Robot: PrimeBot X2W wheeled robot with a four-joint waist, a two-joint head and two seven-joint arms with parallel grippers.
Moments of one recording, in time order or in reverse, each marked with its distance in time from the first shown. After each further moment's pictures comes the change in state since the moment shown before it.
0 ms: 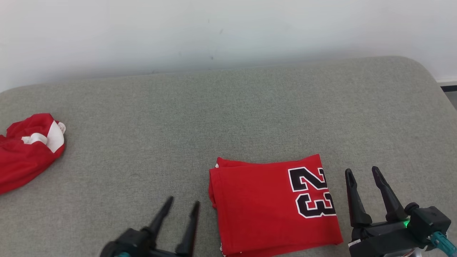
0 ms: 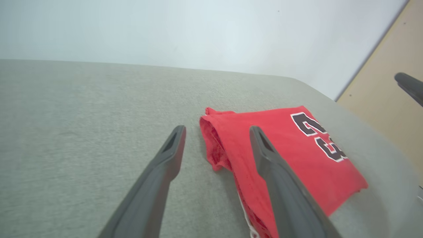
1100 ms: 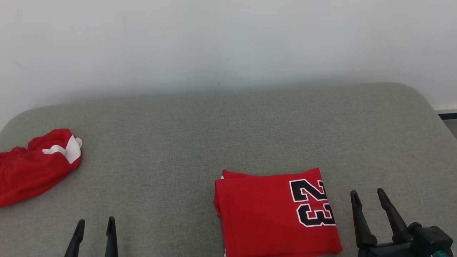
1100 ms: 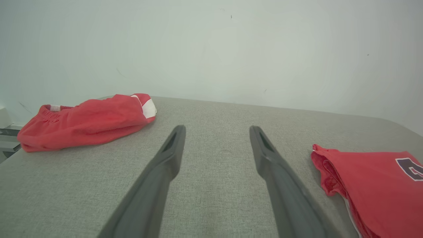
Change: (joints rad) left arm 0.194 0.000 0.444 -0.168 0.109 -0.019 0.000; right arm 0.090 -0.007 -0.023 0.006 -0.028 0.000 0.000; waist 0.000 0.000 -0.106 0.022
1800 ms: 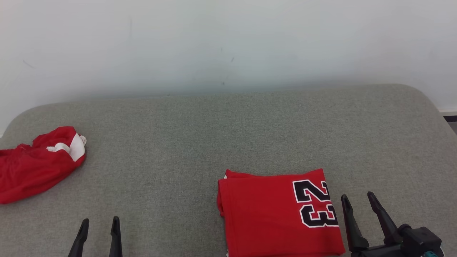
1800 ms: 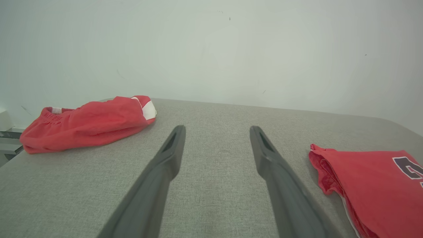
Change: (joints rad) left arm 0.007 -0.017 -0.001 -0.017 0.024 -0.009 0.000; right arm -0.005 0.002 0.038 0.024 -0.004 0.000 0.000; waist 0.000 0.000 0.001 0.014
